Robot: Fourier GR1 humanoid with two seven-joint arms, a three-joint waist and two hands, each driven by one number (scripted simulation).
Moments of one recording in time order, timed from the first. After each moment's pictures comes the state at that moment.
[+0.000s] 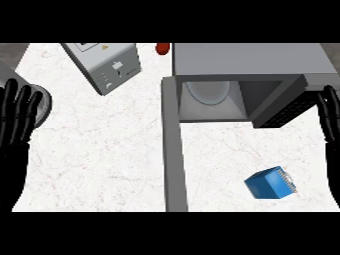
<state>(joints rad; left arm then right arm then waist) 0.00 0.10 -0.01 -2.10 0.00 -0.02 -0.01 0.00 -0.09 0.00 -2.10 0.01 -0.01 -0.02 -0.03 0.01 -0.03</state>
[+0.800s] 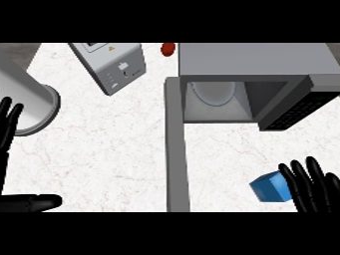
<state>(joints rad) 0.07 0.13 0.16 -2.04 0.21 -0.10 0.05 0.44 -0.05 0.33 -2.37 -0.07 0.12 -0.02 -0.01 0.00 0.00</state>
